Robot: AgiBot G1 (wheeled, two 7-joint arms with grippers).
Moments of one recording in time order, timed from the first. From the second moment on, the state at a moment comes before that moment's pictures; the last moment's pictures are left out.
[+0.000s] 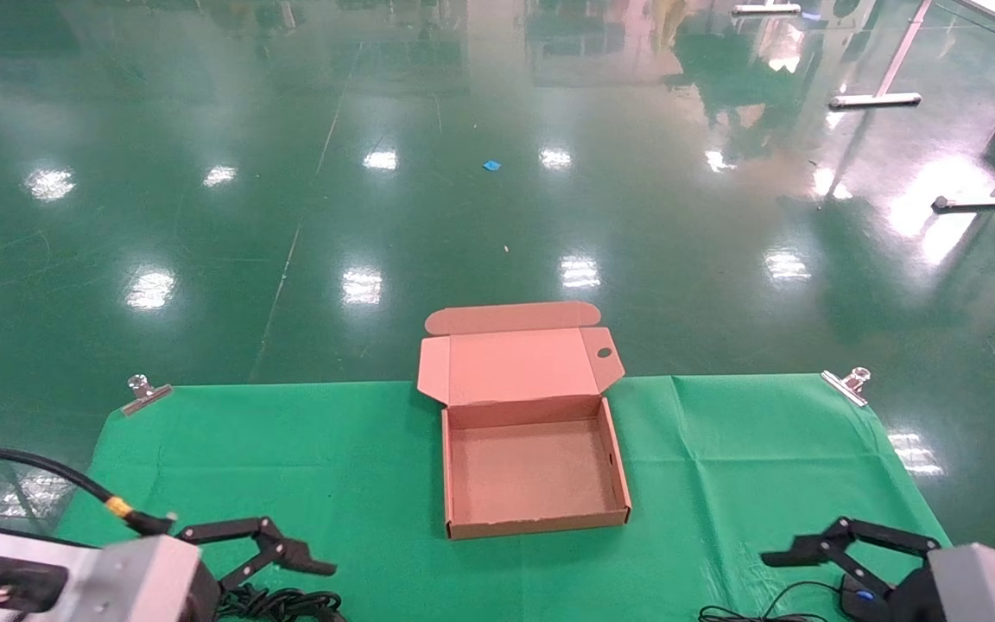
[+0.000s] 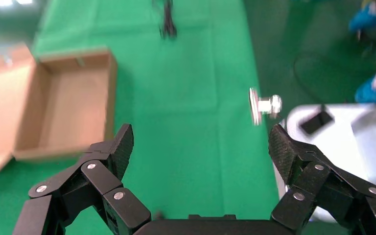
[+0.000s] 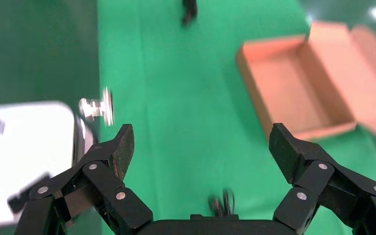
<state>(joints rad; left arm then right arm) -1.39 0.62 0.65 -1.16 1.17 1.59 -0.06 1.25 -0.50 -0.50 1.05 -1.14 -1.58 -0.09</state>
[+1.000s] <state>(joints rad) -1.62 1.06 0.98 -0.22 1.61 1.23 0.43 1.58 -0.94 -0.83 0.23 -1.76 -1.21 -0.62</state>
